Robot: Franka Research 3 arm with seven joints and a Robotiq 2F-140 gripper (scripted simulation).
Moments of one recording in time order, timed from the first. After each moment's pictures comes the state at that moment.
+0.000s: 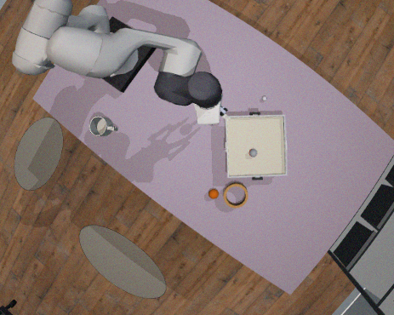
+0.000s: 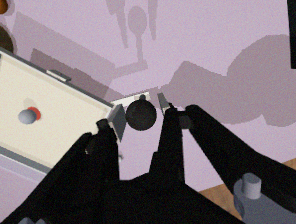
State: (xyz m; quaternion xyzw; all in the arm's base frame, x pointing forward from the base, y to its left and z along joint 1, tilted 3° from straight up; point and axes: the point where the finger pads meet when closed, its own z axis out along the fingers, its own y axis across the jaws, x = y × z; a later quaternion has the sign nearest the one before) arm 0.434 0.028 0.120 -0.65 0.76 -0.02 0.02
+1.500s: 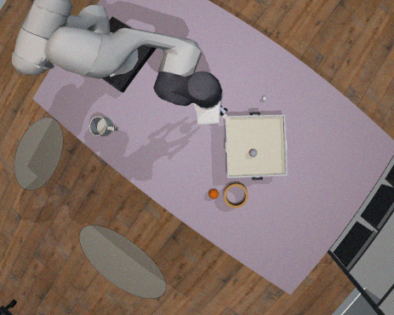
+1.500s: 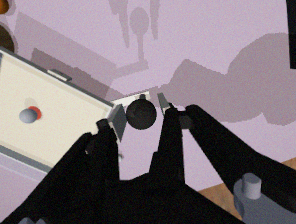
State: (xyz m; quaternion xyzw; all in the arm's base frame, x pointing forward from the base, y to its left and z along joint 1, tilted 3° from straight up) arm 0.434 0.028 0.123 -0.65 0.76 -0.02 0.02
